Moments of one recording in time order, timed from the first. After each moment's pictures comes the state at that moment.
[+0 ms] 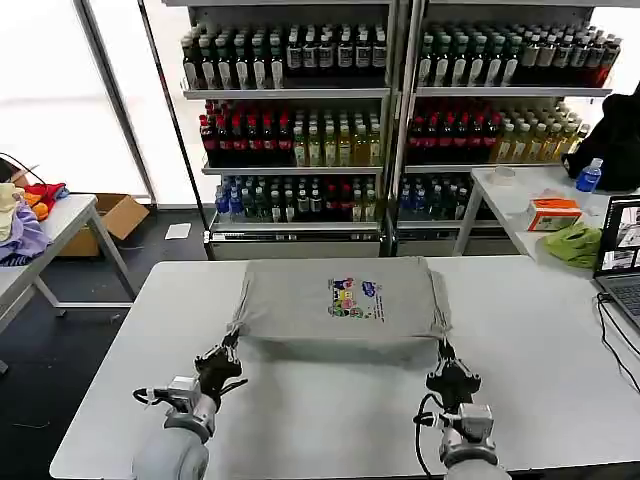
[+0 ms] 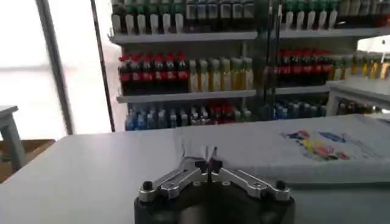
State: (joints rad) left arm 1.31 -1.33 -0.43 -1.93 -0.21 0.35 -0.06; right arm -1.37 1.31 0.35 2.09 0.15 -0.35 0.38
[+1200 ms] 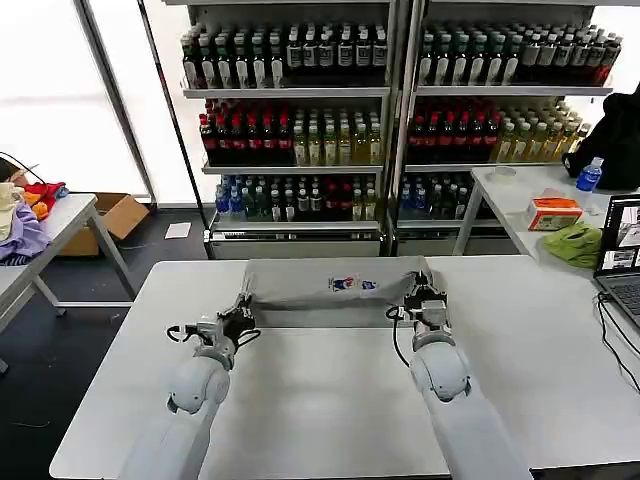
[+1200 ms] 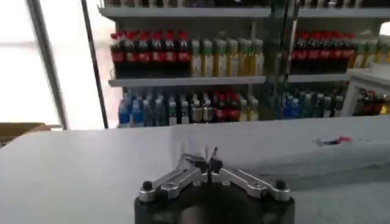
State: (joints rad) left arm 0.92 -1.32 -0.33 -1.55 -0.30 0.42 -0.09; right arm -0.83 1.35 0.27 1.55 0.15 -0.41 0.32
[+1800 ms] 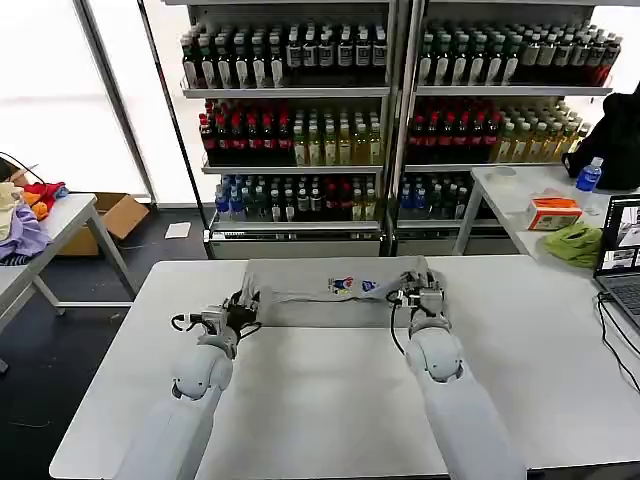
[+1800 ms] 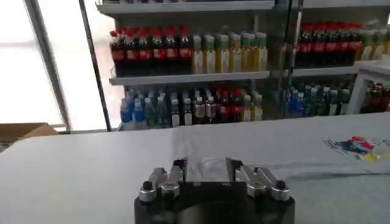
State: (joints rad) left arm 0.86 -1.31 -0.31 -1.50 -0.30 0.45 -0.11; right arm -0.76 1.40 0.27 1.47 0.27 -0.44 0.39
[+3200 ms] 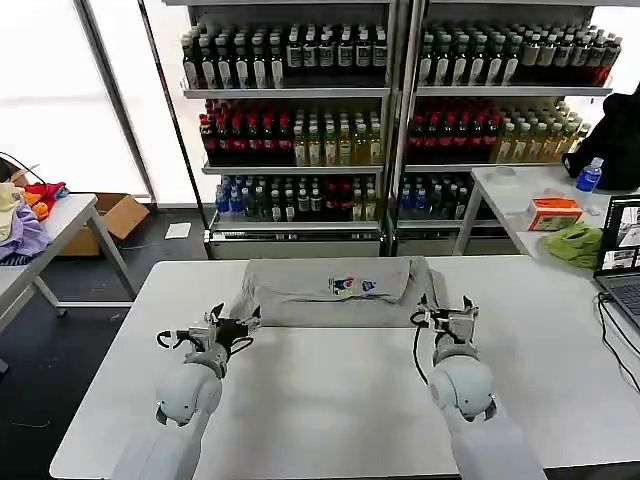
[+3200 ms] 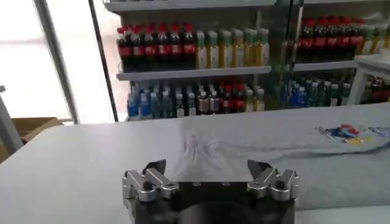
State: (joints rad) left arm 0.99 -1.29 -0.35 -1.66 -0.30 0.51 -0.12; right arm -0.98 1.30 0.34 1.75 0.32 -0.56 0.46
